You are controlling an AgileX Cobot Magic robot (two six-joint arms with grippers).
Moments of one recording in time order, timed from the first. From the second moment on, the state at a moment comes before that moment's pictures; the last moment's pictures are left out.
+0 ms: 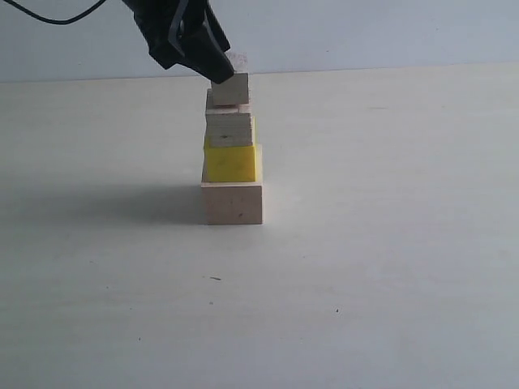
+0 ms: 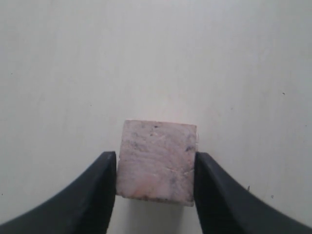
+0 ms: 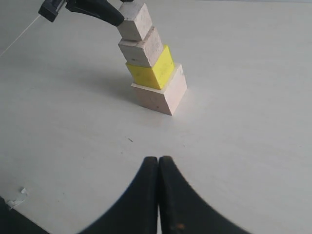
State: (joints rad) left arm -0.45 1.92 -1.83 -0.50 1.22 1.16; right arm 0.88 0.58 -0.83 -0.20 0.96 0.55
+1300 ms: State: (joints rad) left arm -0.45 1.93 -1.83 -0.49 1.22 1.15; right arm 0.88 0.58 -0.83 -0.20 0.96 0.55
